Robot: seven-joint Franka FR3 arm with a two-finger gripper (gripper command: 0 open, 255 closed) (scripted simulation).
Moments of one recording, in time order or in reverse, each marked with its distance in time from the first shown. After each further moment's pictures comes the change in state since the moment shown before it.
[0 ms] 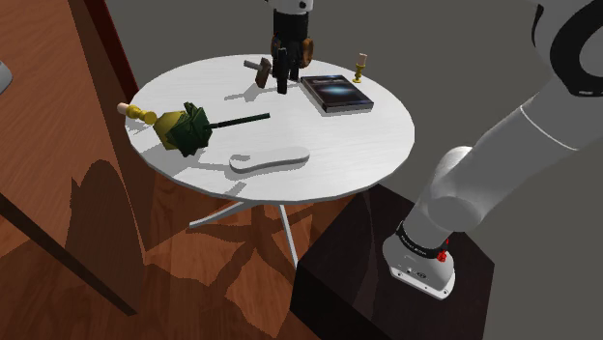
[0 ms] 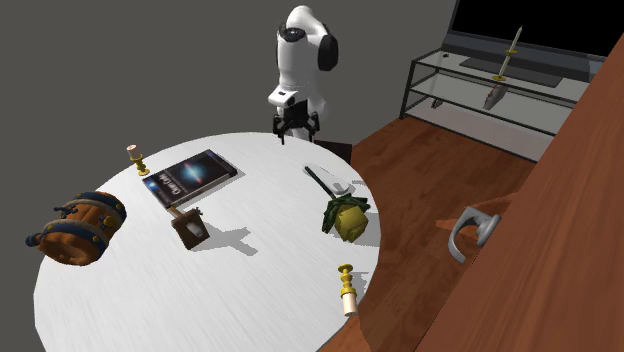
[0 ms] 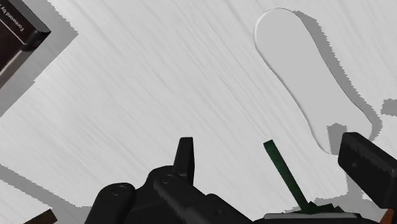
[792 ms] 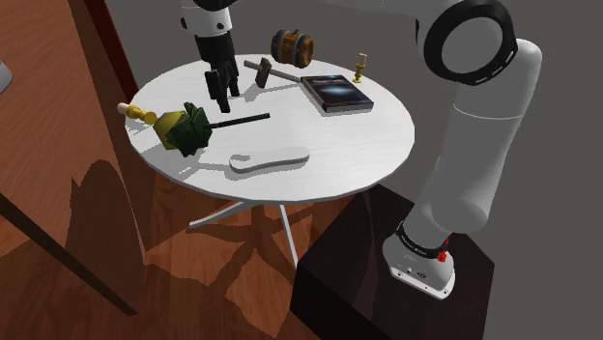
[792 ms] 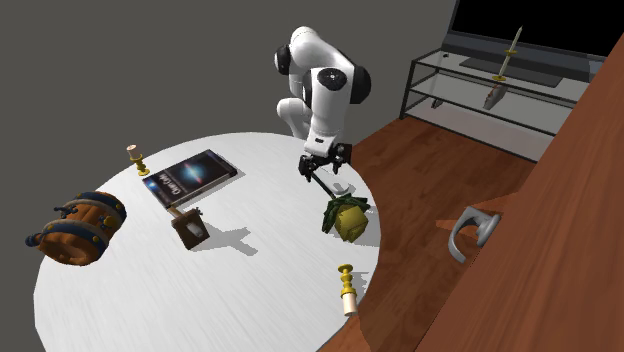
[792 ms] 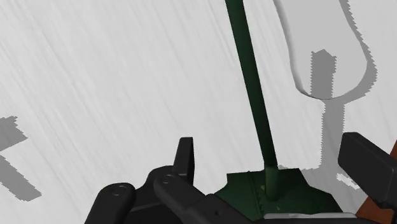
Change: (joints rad) arm 0.100 0.516 0.100 0.498 -0.088 -0.121 -0.040
